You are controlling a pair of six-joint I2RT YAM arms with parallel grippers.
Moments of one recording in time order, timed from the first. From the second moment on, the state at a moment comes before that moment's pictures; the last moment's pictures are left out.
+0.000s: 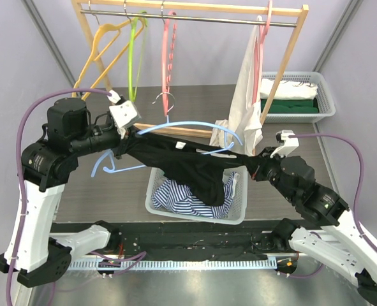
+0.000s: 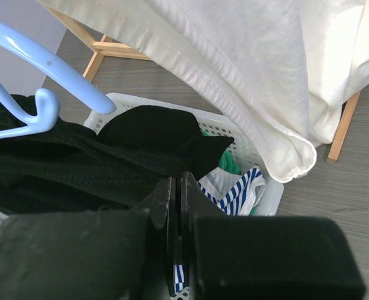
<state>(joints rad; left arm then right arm) -0.42 1.08 1.75 -1.09 0.53 0.42 0.75 0.60 0.87 -0.58 0.33 0.55</state>
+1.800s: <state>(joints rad) -0.51 1.24 1.93 -1.26 0.83 0.72 0.74 1.14 1.82 -0.95 -0.50 -0.03</state>
